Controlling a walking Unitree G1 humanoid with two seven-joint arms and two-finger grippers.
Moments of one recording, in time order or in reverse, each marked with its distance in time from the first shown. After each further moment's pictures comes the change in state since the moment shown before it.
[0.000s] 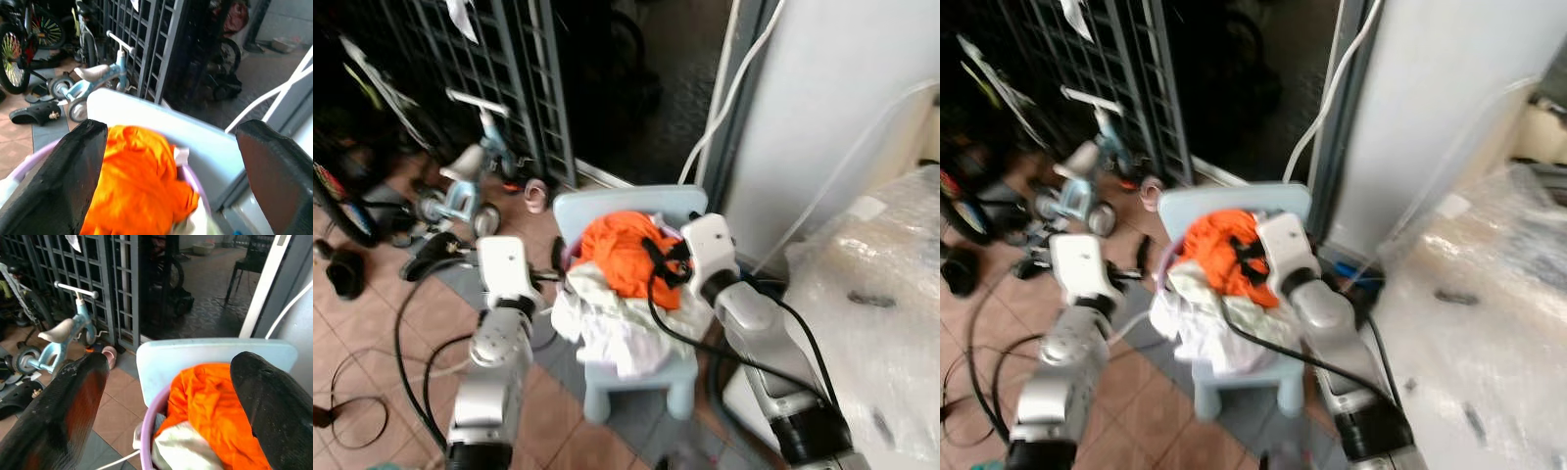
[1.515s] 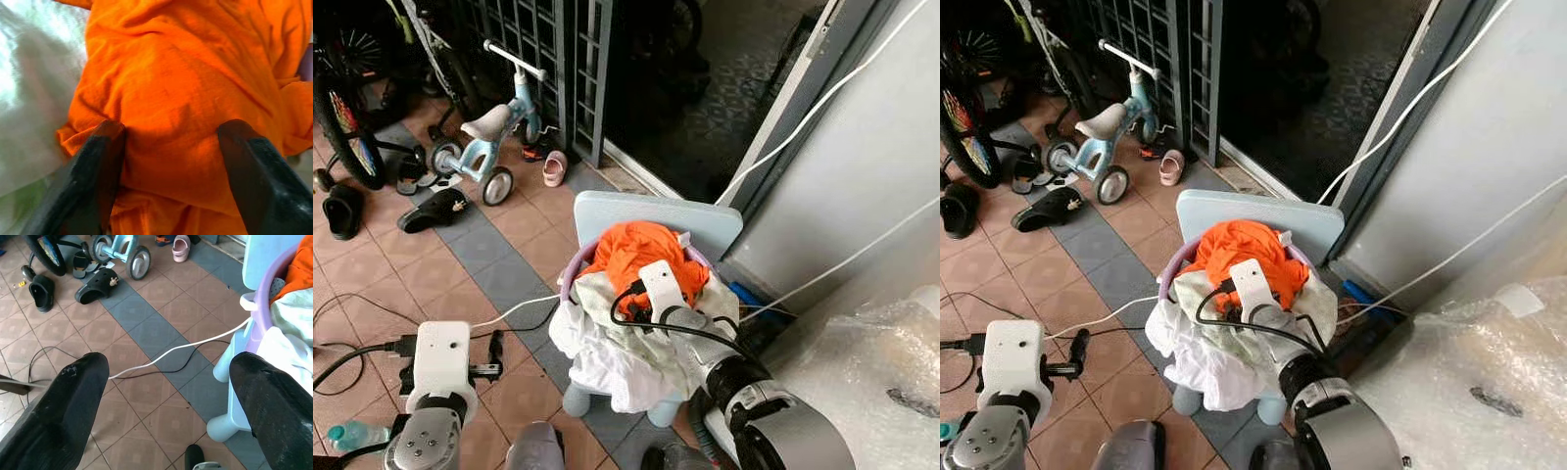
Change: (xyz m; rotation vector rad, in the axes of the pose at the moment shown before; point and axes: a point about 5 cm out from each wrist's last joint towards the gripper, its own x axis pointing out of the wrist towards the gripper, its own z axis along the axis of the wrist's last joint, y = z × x) left arm -0.110 0.049 -0.021 0.189 0.350 0.203; right arm 0.040 0.049 -0.085 0.046 0.567 0.005
